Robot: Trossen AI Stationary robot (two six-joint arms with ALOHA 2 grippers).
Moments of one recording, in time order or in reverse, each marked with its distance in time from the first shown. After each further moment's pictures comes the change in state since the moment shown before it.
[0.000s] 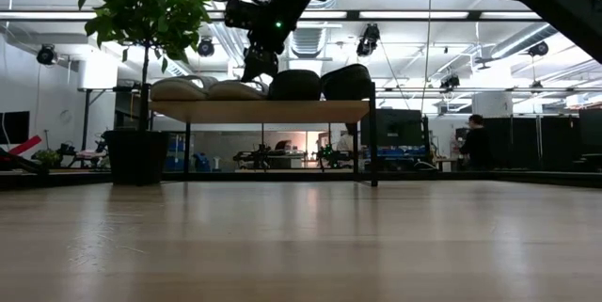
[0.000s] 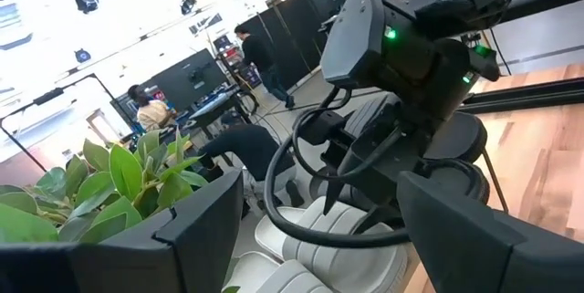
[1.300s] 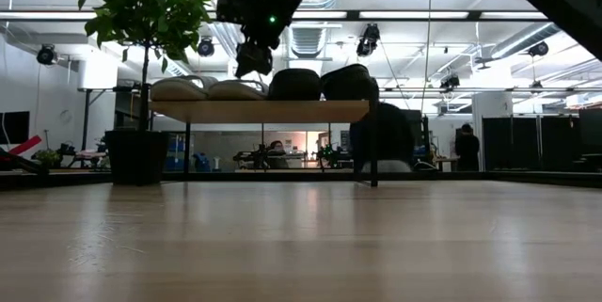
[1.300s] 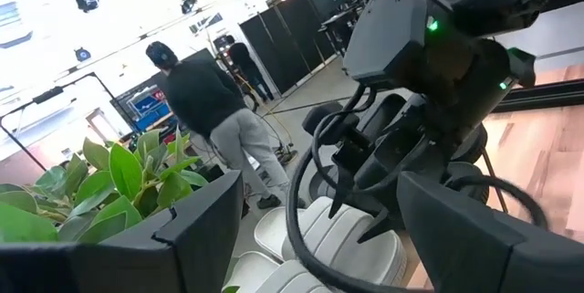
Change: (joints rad) left arm 0.000 0.000 0.000 0.002 0.000 -0.003; right arm 0.058 0.002 -0.025 0.057 0.095 -0.011
